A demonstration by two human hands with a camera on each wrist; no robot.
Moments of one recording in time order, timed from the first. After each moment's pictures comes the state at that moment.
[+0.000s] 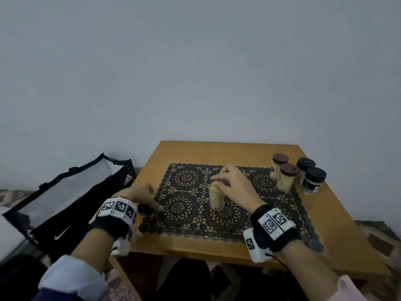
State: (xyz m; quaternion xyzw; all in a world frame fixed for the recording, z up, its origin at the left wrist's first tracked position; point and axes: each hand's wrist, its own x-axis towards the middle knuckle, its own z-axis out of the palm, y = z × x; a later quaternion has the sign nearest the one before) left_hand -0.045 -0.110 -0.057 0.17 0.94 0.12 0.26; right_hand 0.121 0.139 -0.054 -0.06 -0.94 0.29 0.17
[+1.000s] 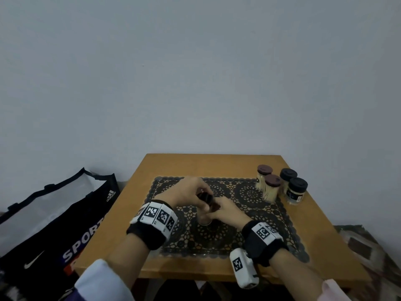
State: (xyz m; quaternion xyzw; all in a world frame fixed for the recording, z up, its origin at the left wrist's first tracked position) left_hand 0.007 0.019 -0.022 0.55 0.82 0.15 0.10; right_hand 0.117 0.155 -0.086 -0.09 -0.87 0.49 0.02
